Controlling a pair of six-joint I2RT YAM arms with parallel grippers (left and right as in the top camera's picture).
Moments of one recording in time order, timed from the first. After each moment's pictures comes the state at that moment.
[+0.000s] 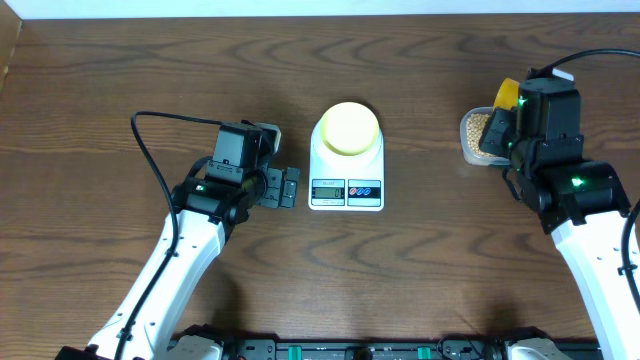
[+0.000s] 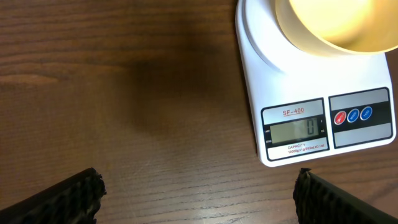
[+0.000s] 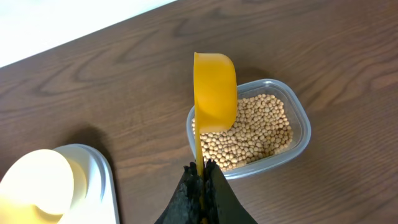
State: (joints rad) left arm -0.28 1.30 0.91 -0.63 0.04 -0.07; right arm 0.18 1.24 1.18 -0.70 0.24 0.43
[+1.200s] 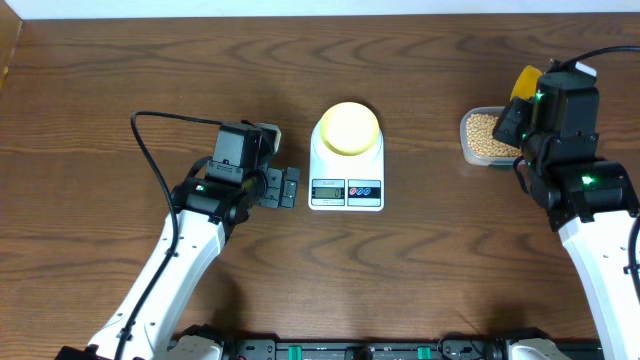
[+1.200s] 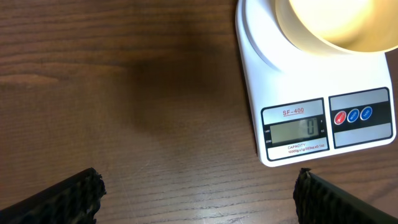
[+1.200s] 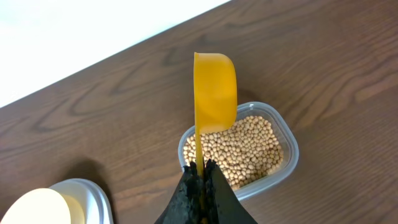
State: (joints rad) left arm -0.28 1.30 0.91 -0.63 0.04 -0.07; right arm 0.12 1.24 1.18 -0.62 0.26 0.44
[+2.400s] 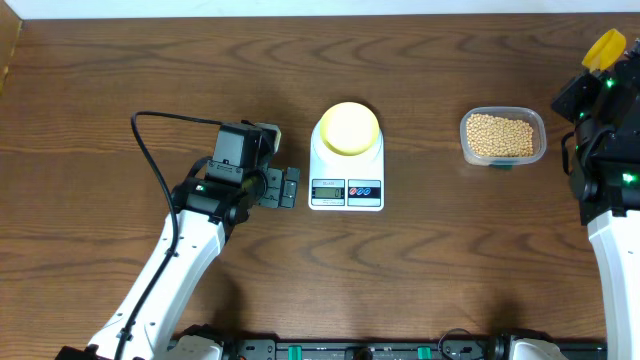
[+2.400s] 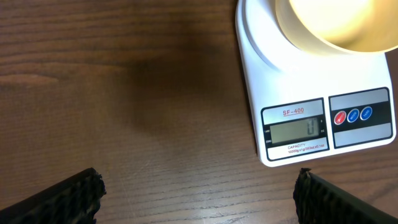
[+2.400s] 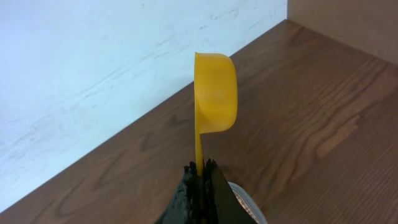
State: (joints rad) left arm -0.28 1.30 0.91 -0.63 0.04 -0.07; right arm -0.10 1.25 1.18 -0.39 0.26 0.43
